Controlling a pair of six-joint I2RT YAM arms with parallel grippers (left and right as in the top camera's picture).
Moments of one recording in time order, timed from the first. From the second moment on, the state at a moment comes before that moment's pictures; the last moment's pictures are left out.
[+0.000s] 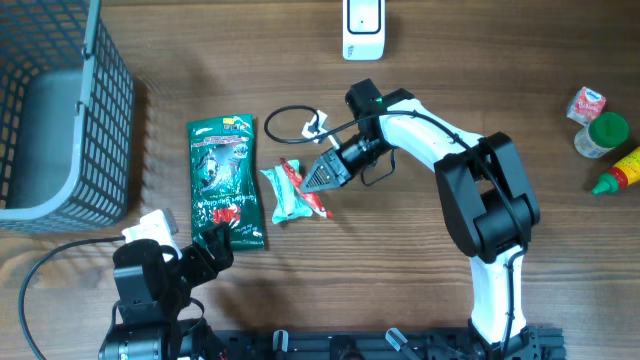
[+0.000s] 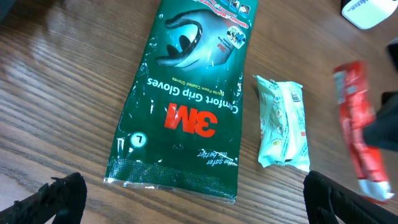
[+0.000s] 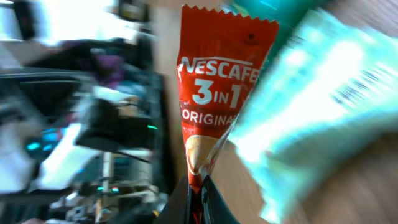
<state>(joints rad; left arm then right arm) 0.12 0.36 0.46 -0.90 0.16 -0.40 0.46 2.19 1.50 -0.93 -1.24 -0.44</state>
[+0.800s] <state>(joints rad) 0.12 0.36 0.46 -0.90 0.16 -0.40 0.52 2.19 1.50 -0.93 -0.68 -0.21</state>
